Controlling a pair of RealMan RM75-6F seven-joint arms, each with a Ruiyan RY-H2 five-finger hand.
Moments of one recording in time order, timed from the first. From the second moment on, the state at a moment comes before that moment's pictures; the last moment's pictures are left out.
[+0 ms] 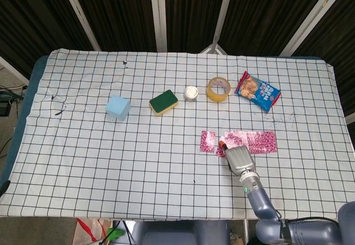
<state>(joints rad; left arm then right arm) 0.08 -0.98 -0.04 -1.84 1.44 1.62 0.12 0.69 -1.53 0.01 -1.68 -0.73 1.12 -0.79</state>
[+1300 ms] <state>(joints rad) 0.08 -0.98 -0.04 -1.84 1.44 1.63 0.13 0.66 -1.49 -0.01 -1.72 -0.77 1.15 -0.78</state>
